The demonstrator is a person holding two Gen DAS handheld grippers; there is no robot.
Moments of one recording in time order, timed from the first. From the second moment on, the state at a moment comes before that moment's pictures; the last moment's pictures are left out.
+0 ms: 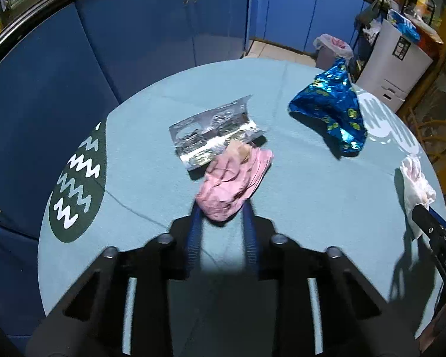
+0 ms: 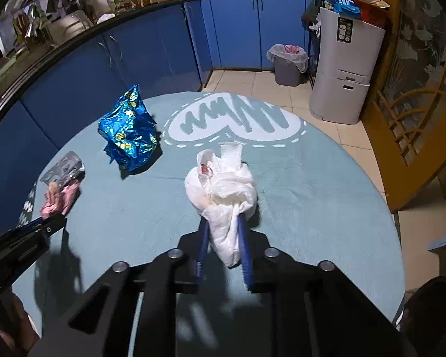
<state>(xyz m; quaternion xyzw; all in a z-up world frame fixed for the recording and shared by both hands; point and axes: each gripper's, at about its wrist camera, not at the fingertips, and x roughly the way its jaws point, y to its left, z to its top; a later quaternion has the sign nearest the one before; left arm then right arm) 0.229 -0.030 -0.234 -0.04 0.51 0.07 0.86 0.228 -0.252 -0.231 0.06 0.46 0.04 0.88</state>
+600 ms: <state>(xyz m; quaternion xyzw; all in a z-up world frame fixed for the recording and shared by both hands) 0.197 -0.081 -0.200 -0.01 0.47 0.02 0.88 0.159 -0.277 -0.199 0.07 0.42 0.03 0.90</state>
